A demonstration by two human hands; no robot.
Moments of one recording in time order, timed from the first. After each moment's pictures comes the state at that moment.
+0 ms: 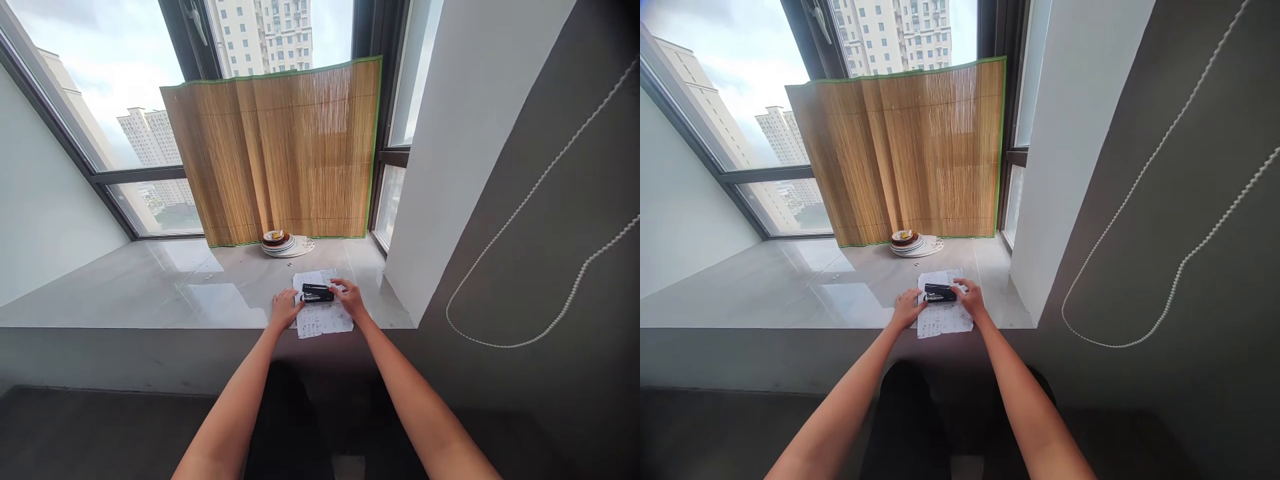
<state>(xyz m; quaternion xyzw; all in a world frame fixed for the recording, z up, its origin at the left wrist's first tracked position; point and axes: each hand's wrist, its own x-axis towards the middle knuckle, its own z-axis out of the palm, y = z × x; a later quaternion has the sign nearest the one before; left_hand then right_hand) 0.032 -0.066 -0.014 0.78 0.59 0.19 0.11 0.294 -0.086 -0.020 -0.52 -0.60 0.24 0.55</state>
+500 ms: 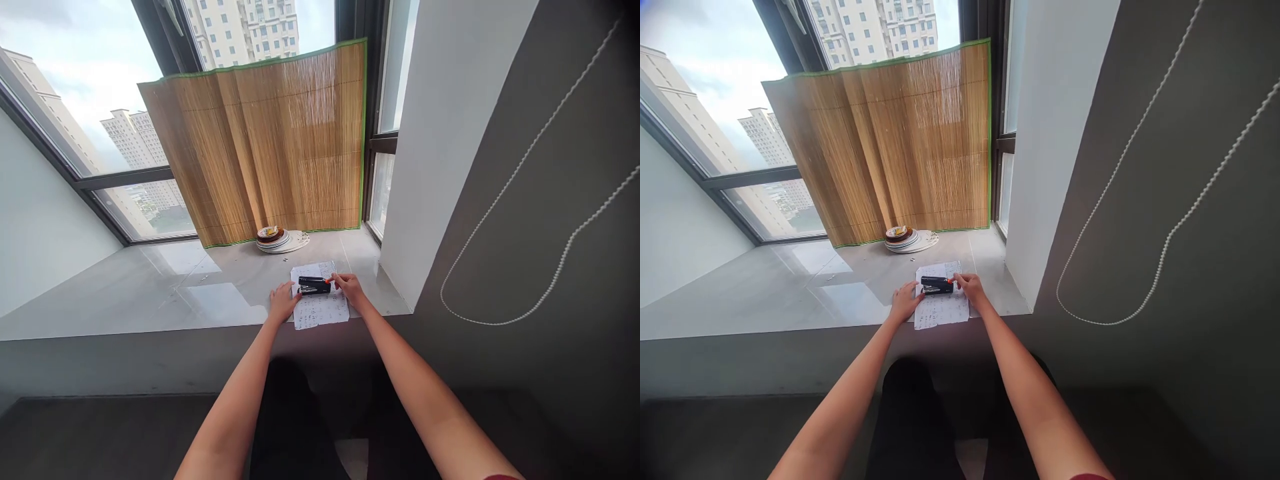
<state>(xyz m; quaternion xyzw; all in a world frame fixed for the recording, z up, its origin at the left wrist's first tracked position) 0.034 -0.062 -0.009 0.77 0.59 0.19 0.12 0.301 -0.084 -0.015 -0.50 -0.52 0.37 0.58</state>
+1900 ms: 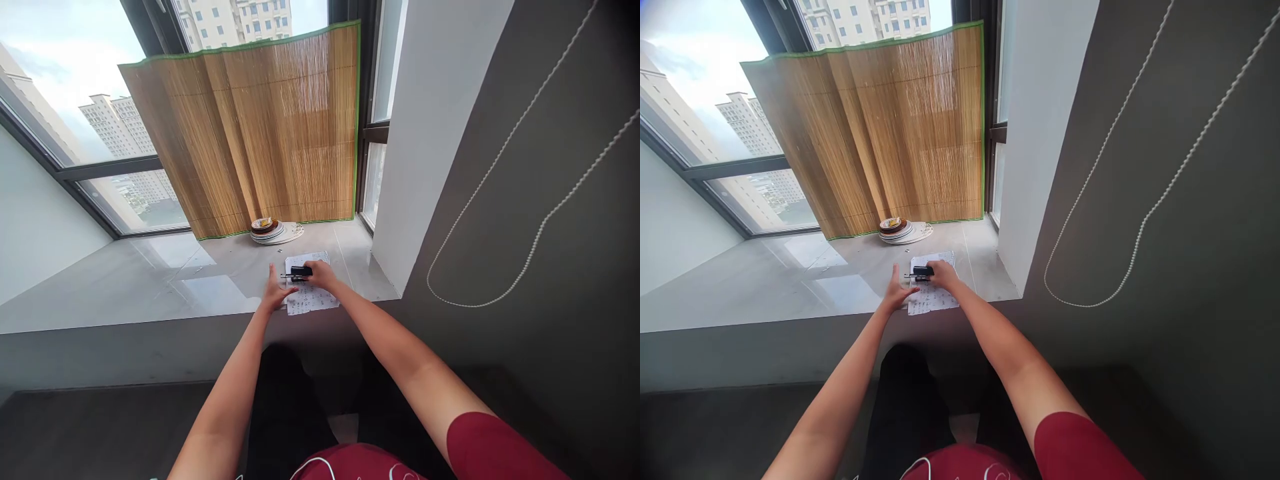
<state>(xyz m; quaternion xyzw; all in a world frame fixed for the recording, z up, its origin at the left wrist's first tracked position) 0.024 -0.059 -0.013 0.71 0.50 0.41 0.29 0.248 -0.073 0.024 -0.59 -0.74 0.13 0.29</state>
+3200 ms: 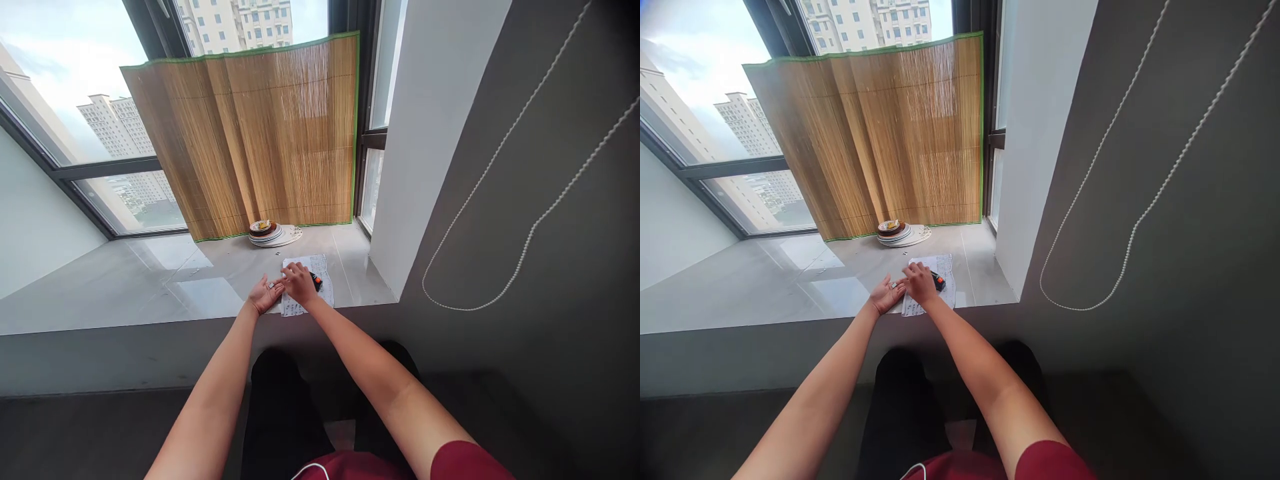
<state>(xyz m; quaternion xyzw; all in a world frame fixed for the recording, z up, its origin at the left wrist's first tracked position) -0.004 -0.041 -0.001 0.22 0.26 0.40 0.85 0.177 -0.098 0.023 -0.53 -0.77 -0.05 0.36</state>
